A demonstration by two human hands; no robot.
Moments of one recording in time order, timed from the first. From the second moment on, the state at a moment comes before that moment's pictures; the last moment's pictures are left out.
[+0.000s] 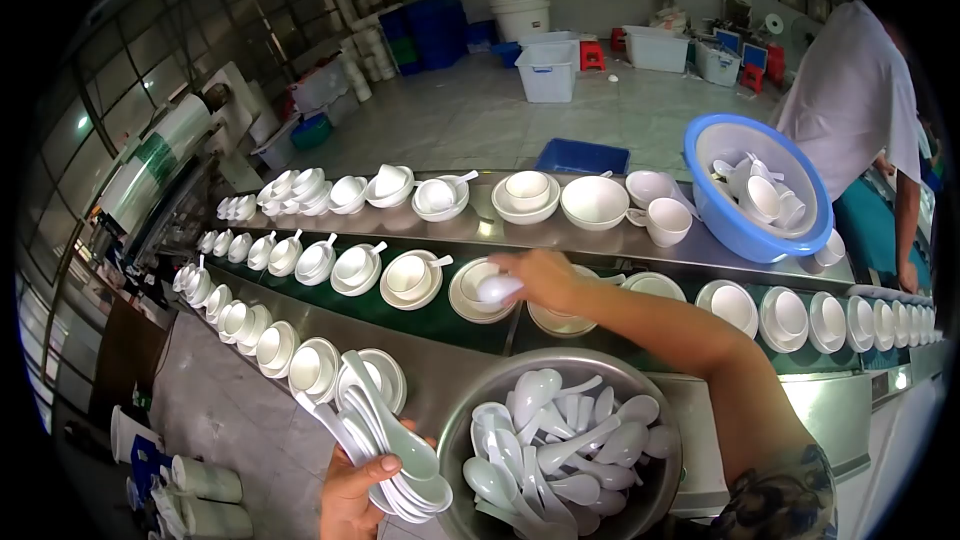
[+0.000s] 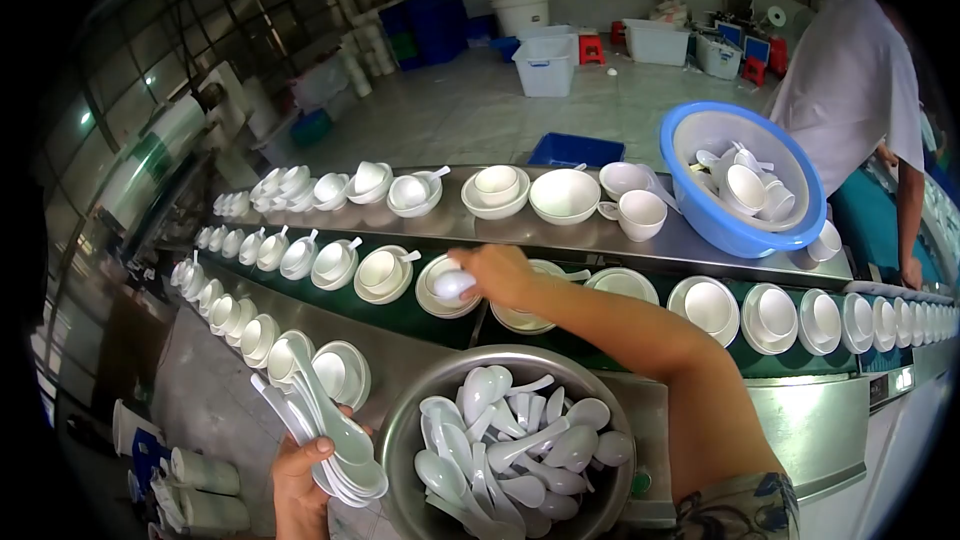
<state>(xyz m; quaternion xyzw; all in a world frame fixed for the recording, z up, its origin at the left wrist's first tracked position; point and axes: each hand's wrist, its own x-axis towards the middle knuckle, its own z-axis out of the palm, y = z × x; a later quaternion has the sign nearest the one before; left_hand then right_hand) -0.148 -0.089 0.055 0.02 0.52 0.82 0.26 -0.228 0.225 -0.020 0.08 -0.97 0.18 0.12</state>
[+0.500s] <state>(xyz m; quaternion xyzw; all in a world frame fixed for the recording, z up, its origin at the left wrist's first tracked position) -0.167 -0.132 0.033 0.01 0.48 0.84 0.24 -0.360 0.173 -0.014 -0.04 -1.00 0.08 0.01</state>
